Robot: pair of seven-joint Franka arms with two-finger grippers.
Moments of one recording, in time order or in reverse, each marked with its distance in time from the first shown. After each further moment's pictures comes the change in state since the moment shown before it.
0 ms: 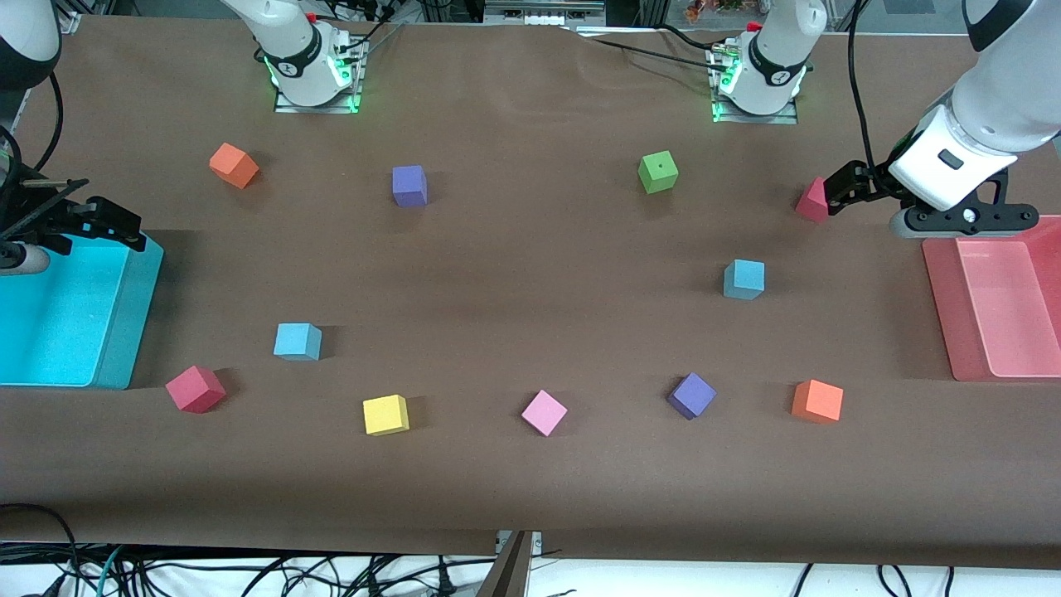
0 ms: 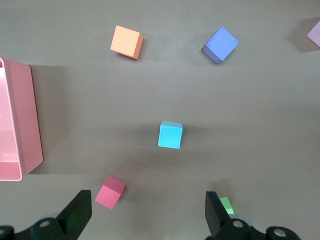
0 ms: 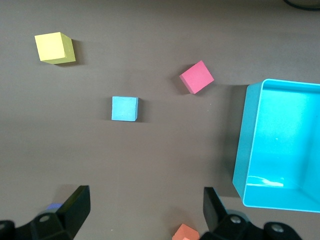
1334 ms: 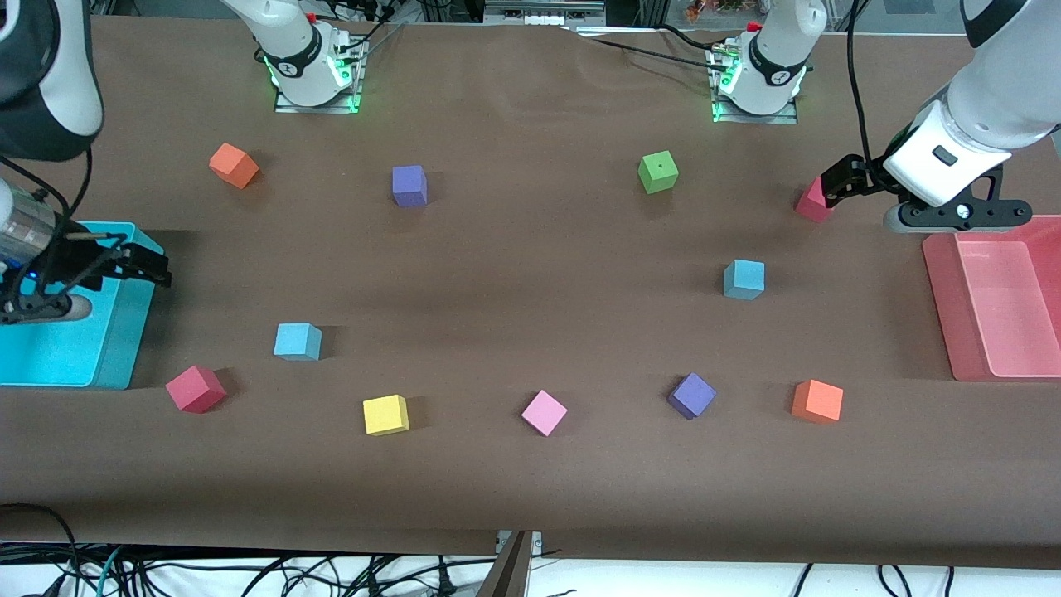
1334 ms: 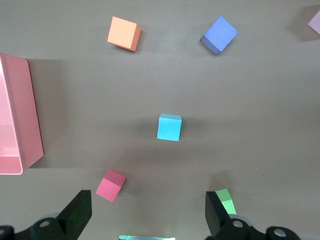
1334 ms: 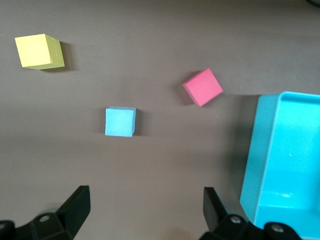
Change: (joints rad) left arm -0.004 0.000 -0.015 0.008 0.000 -0.037 0.001; right arm 0.011 0.131 0.003 -0.005 0.001 0.115 -0.001
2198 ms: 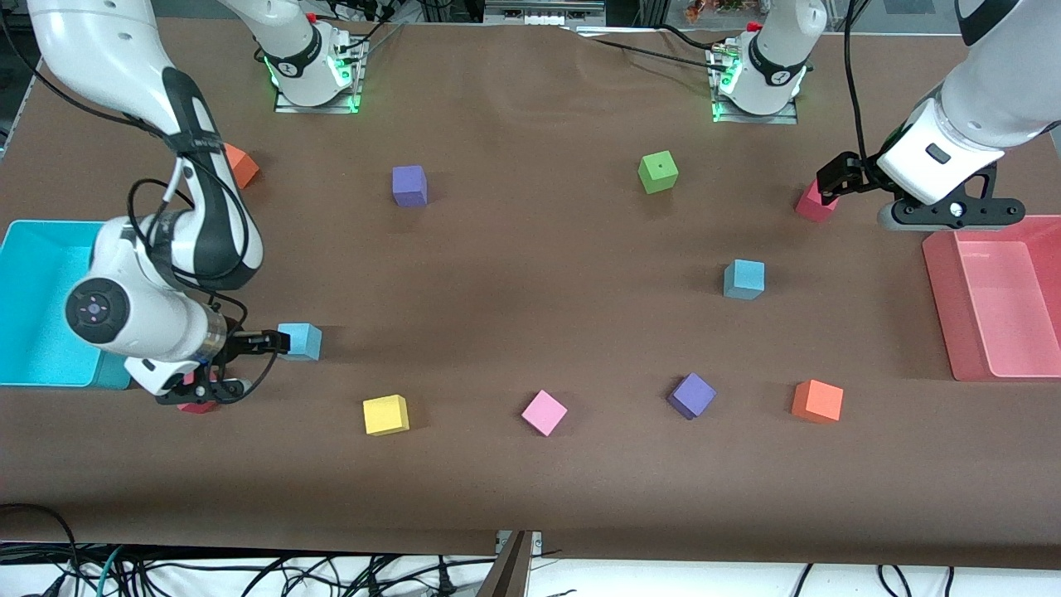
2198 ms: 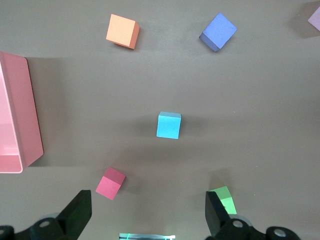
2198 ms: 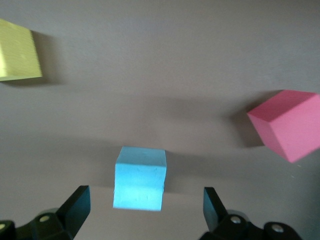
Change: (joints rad) left arm 0.002 0.000 -0.001 0.001 0.000 -0.010 0.000; right arm 0.084 0.340 0.003 -0.017 0.020 0.293 0.068
